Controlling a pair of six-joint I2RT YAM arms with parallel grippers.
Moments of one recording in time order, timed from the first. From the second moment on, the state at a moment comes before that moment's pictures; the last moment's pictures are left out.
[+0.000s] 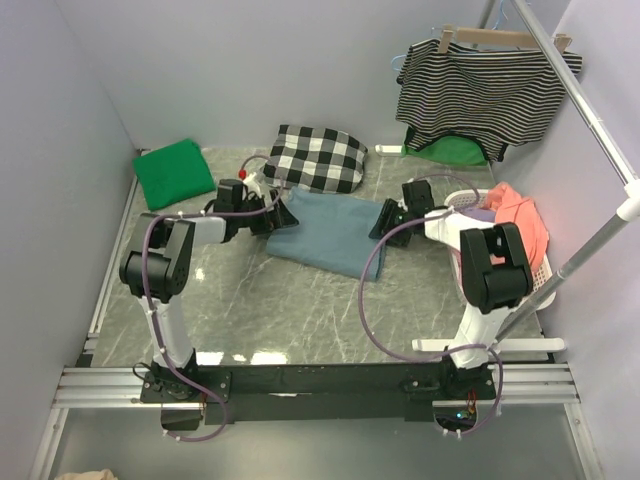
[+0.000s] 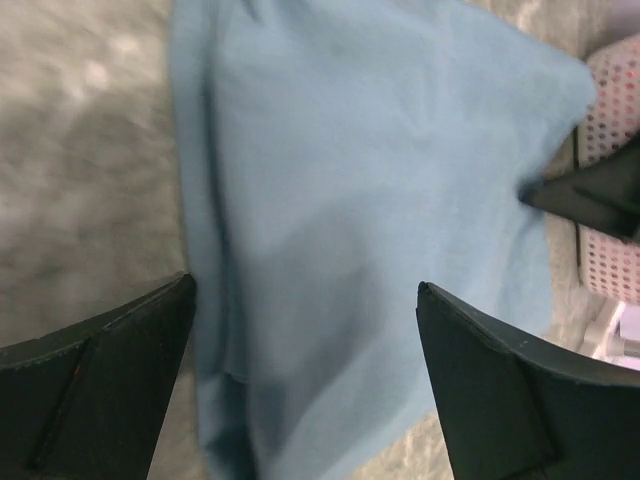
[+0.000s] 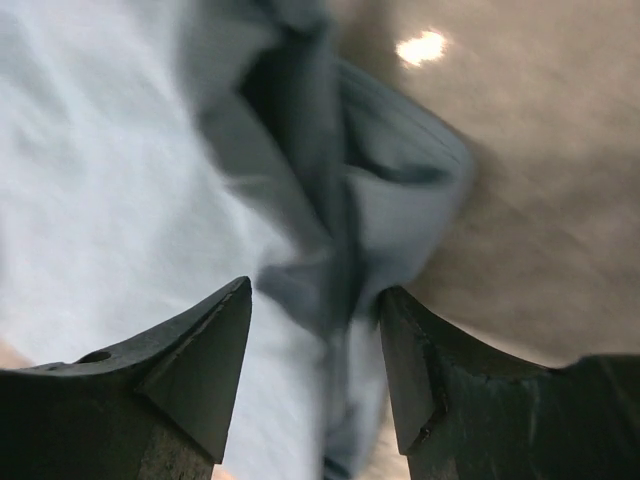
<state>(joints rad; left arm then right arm) -0.22 1.96 1.07 0.23 0.58 -0.50 0.19 1.80 1.05 -0.22 -0.21 0.58</state>
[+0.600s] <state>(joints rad) -0.42 1.69 0.73 0.35 0.36 -0.70 0.19 2.06 1.36 -0.26 -0.45 0.44</state>
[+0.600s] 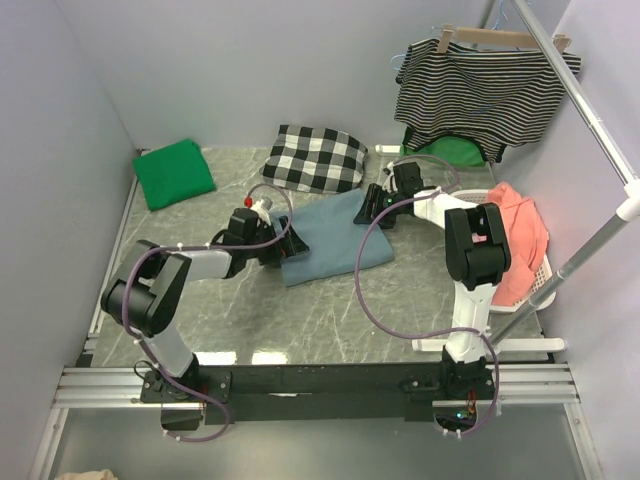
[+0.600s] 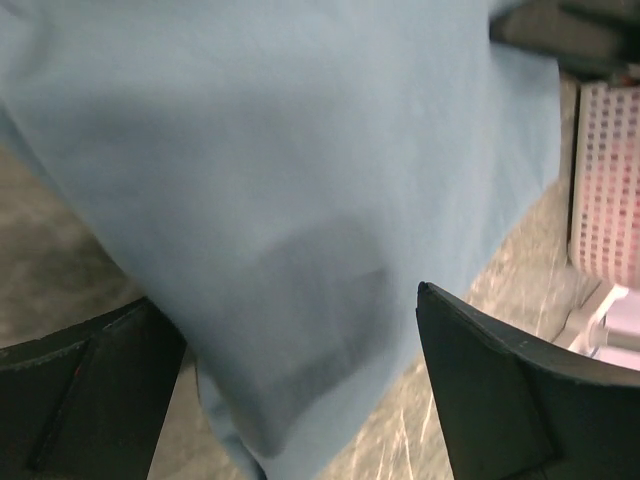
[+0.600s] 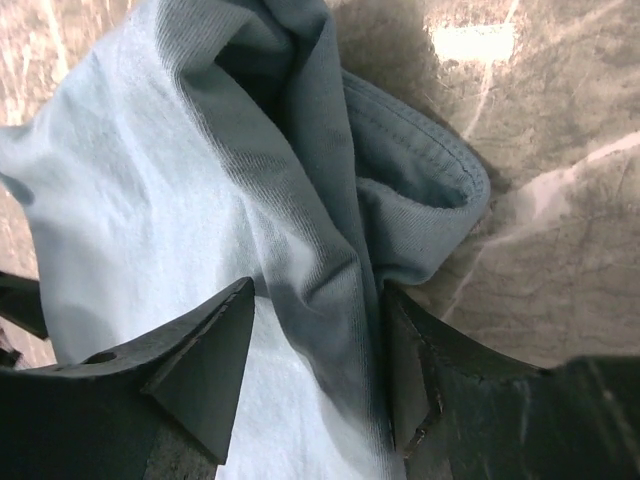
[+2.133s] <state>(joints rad) 0.25 2.22 1.89 -0.27 0.22 -0.35 0.22 1.89 1.14 -0.27 -0.45 0.41</state>
